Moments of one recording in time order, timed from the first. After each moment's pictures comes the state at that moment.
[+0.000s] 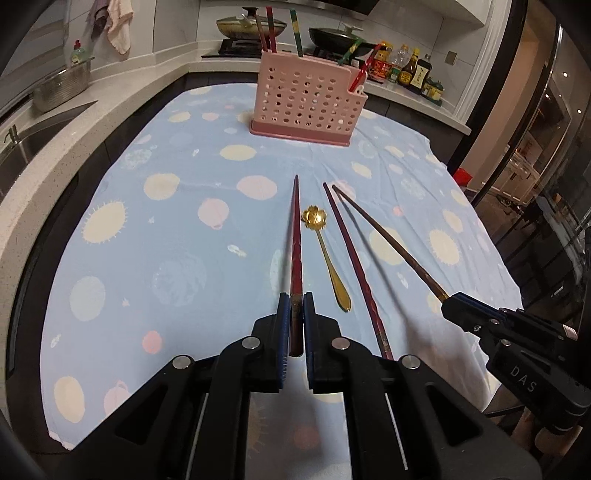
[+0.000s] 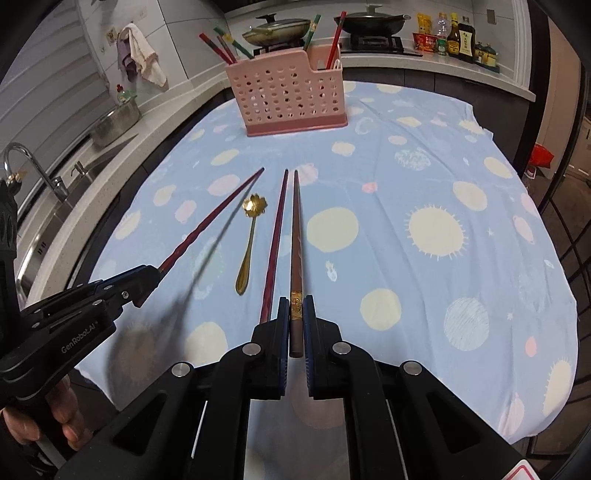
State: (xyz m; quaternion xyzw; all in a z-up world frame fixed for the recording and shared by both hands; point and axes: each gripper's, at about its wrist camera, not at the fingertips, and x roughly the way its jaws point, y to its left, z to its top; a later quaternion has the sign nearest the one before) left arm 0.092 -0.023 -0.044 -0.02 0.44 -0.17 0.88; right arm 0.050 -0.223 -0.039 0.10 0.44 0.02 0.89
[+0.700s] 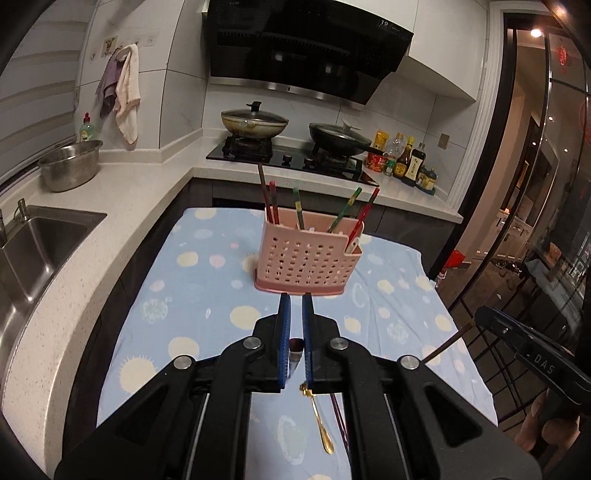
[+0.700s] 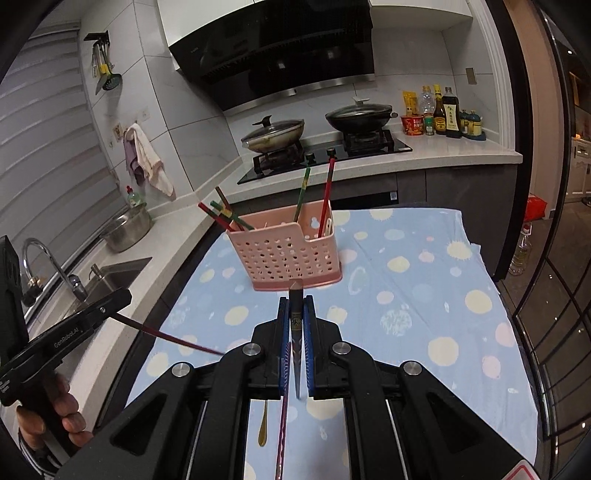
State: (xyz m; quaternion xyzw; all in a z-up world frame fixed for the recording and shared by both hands) left arm 0.164 -0.016 0.096 -0.05 0.29 -0.17 0.94; right arm 0.112 -0.271 0.089 0.14 0.29 0.01 0.95
